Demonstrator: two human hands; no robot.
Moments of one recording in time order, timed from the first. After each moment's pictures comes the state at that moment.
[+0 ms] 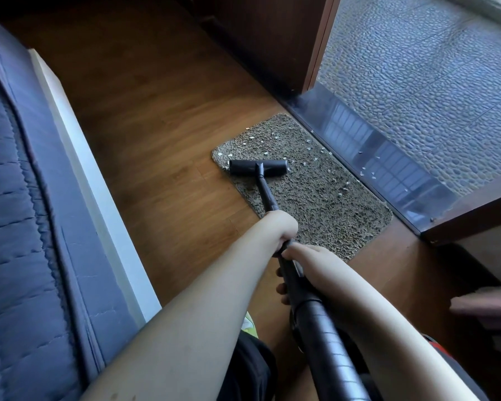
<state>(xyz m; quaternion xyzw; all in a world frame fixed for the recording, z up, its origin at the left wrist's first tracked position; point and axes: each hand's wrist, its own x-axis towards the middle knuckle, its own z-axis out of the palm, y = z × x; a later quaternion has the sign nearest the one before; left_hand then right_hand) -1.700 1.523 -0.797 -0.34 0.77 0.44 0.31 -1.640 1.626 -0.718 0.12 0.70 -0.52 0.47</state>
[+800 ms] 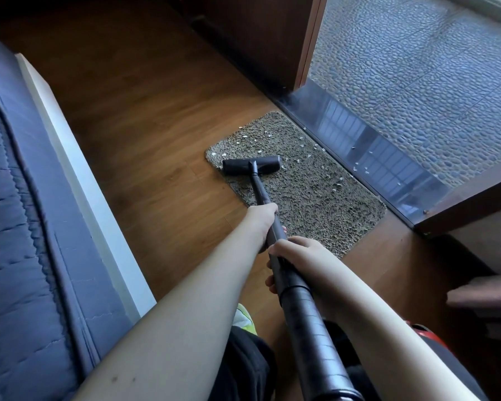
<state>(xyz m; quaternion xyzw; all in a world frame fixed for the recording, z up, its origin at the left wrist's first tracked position) -1.699 1.515 -0.817 -0.49 0.52 0.68 0.14 -1.638 1.626 -0.710 0.09 0.67 -0.58 0.46</state>
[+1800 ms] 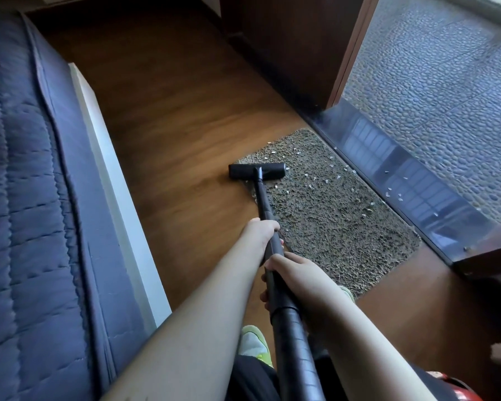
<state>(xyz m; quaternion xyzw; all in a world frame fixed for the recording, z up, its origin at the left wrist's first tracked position) -1.701 1.445 -0.852 -0.50 0.55 0.67 0.09 -1.645 1.564 -0.739 0.10 0.65 -0.57 0.49</state>
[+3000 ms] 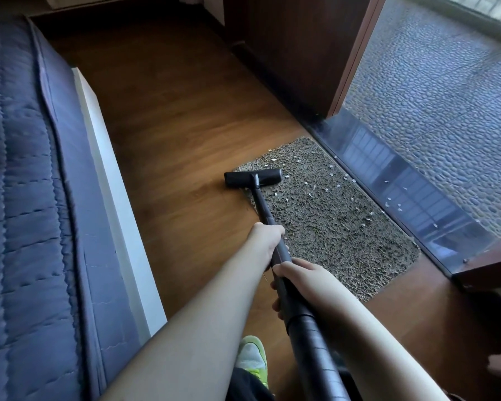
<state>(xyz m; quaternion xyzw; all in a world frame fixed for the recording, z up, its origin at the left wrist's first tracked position) -1.716 1.452 -0.854 -0.51 0.54 0.67 0.07 -1.660 1.572 -0.730 0.07 0.68 -0.55 0.48</state>
